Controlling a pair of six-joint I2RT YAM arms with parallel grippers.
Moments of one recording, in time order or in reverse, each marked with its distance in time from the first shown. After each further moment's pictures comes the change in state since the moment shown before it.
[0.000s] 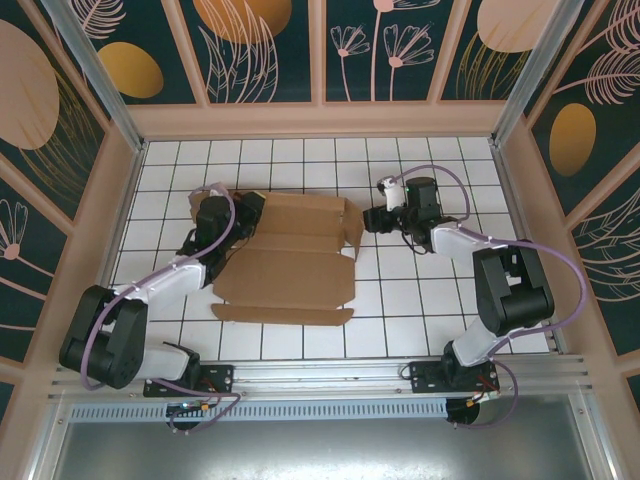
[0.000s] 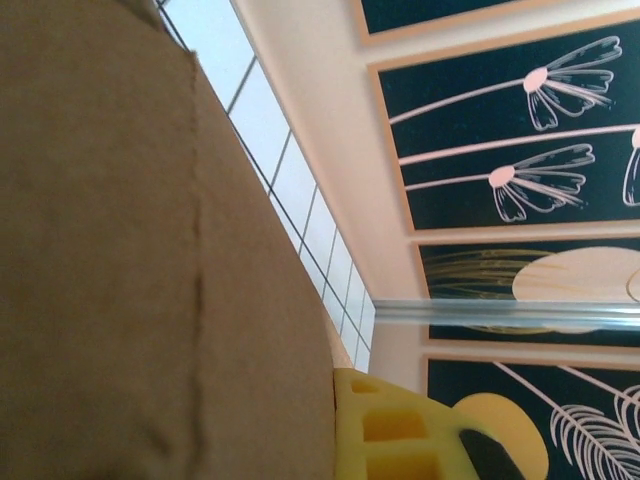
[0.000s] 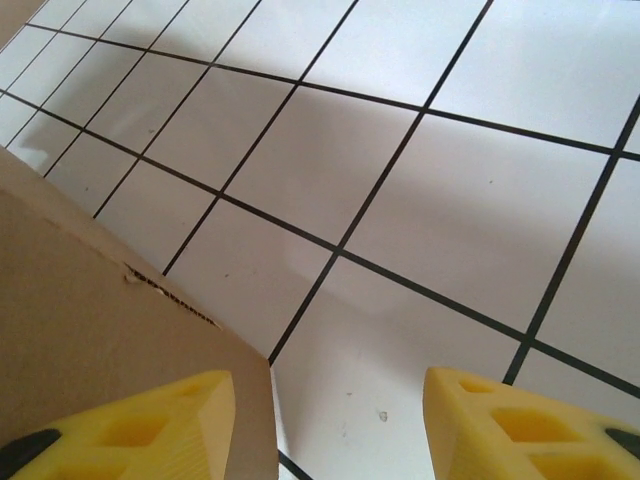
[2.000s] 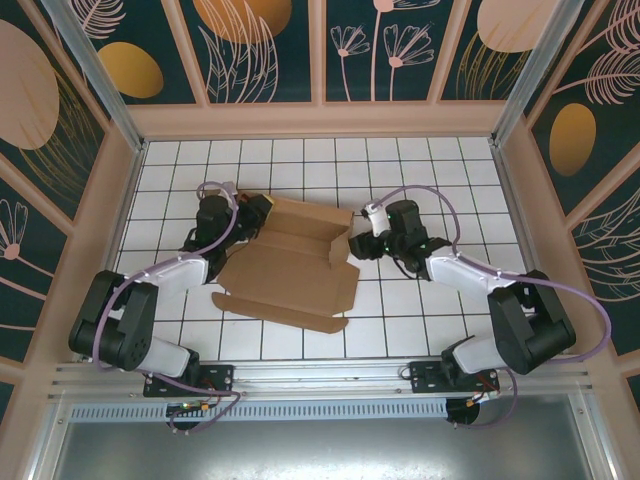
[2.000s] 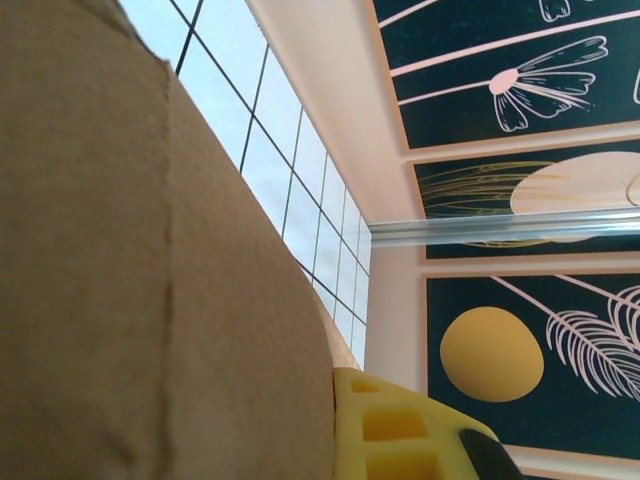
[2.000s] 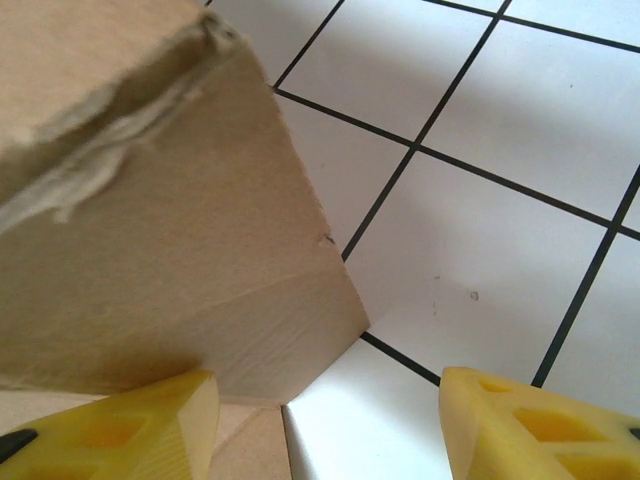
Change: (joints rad) left arm 0.035 0.079 -0.056 0.160 0.211 0.075; right arm 0.225 -0.214 -0.161 -0.093 0.258 0.012
